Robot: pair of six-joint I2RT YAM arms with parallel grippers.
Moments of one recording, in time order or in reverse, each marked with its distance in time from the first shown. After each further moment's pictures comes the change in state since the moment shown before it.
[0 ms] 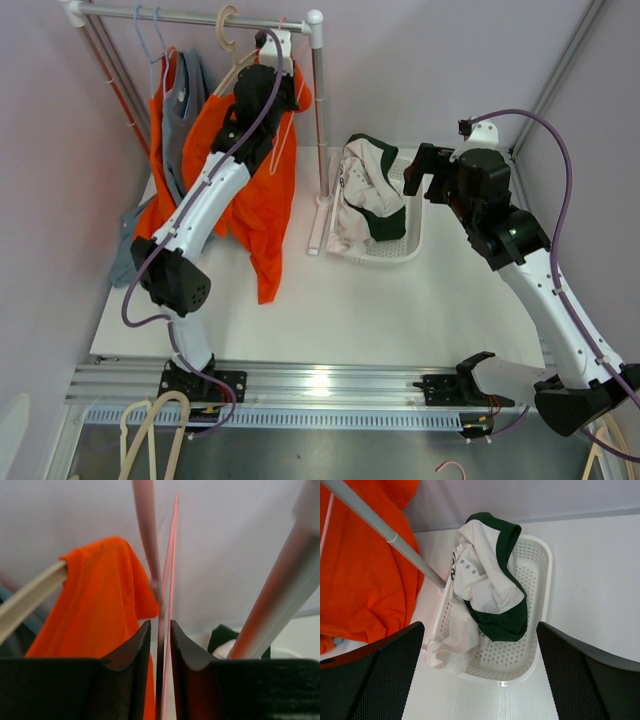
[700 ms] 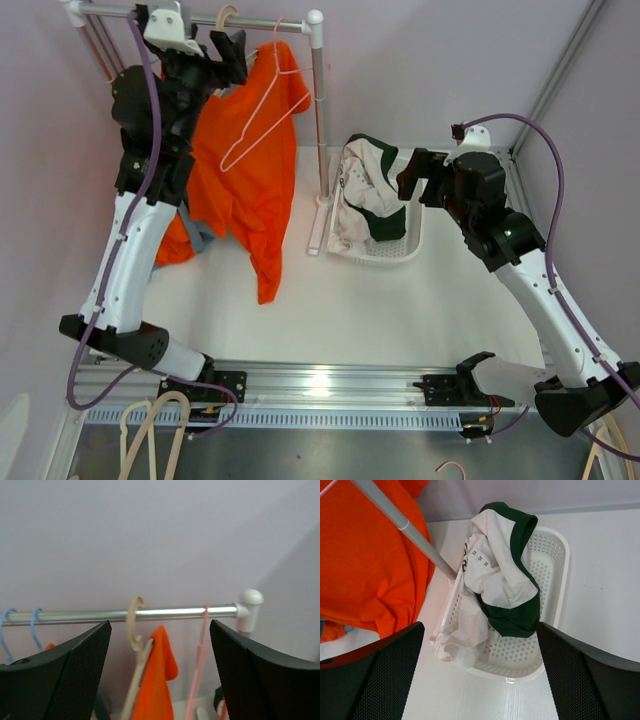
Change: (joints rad) left arm 0.096 -0.432 -0.140 0.076 0.163 0.013; right arm 0.002 -0.004 -0.043 0.031 -0.066 0.012
